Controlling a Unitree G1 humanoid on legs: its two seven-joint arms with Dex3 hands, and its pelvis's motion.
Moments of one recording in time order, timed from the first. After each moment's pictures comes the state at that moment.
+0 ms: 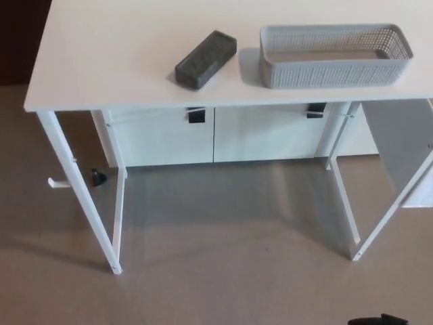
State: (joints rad) left_arm 0.35 0.31 0.00 0.83 0.17 -0.44 0.16; right_arm 0.38 -0.37 0.08 0.28 -0.16 -0.17 0.15
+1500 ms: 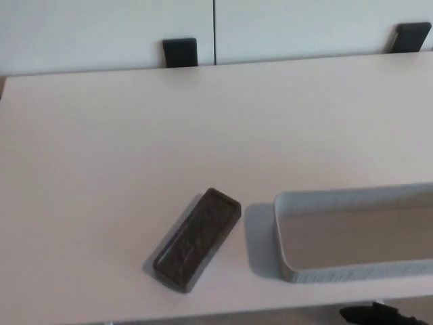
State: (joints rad) left_arm 0.33 0.37 -0.05 0.82 0.26 -0.47 0.26; right_arm 0.36 -0.36 0.11 0.26 -0.16 -0.13 0.15
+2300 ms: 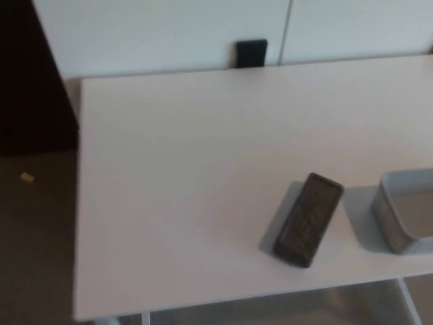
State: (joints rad) left_arm 0.37 0.37 -0.06 0.83 0.29 -0.49 0.28; right_arm 0.38 -0.37 0.15 0.22 -0.19 0.01 0.17
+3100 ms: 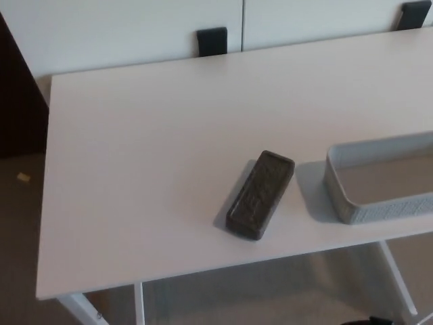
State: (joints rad) left_arm 0.35 0.38 -0.08 0.80 0.29 -0.50 0.26; right_arm 0.36 -0.37 0.15 0.19 -0.19 0.06 0.17
